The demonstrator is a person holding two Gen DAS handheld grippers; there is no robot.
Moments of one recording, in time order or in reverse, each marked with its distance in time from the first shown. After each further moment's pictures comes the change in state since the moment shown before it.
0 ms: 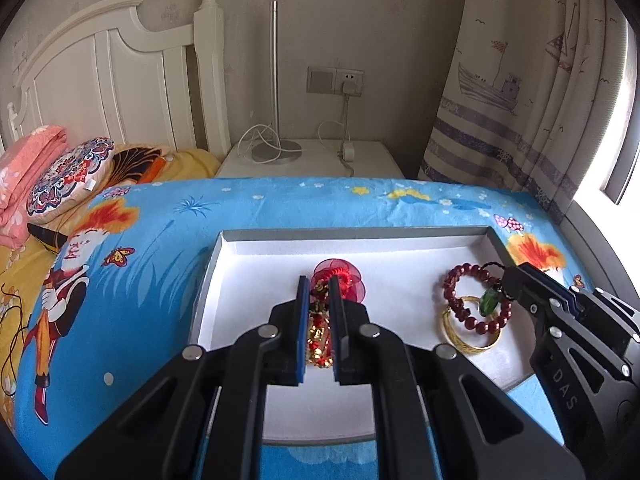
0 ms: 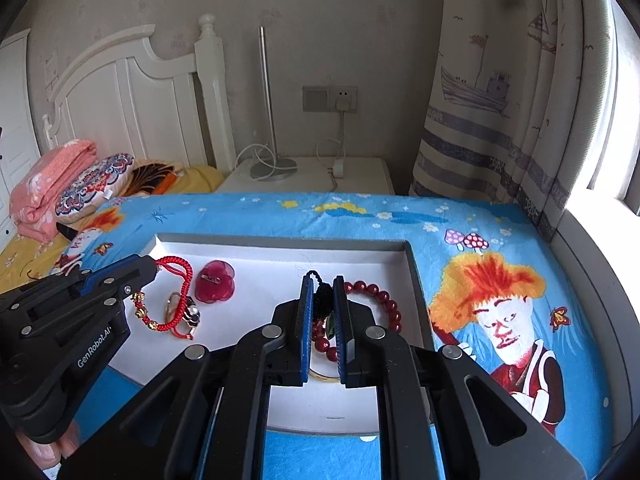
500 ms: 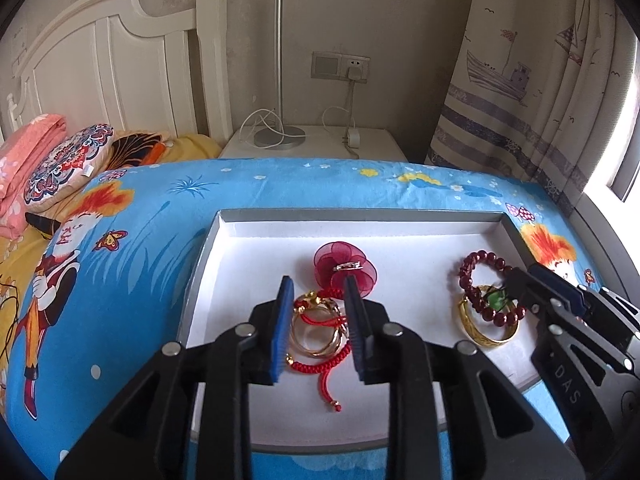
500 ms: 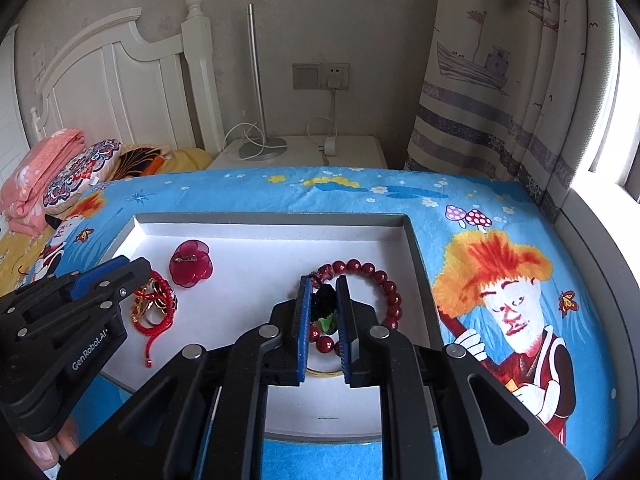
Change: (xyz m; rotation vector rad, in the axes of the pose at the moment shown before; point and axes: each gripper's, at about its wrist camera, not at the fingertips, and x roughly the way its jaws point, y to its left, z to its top) left arm 0.016 0.004 -0.009 -0.016 0.026 -0.002; right arm 0.025 -0.004 -0.009 0.012 0.064 -0.028
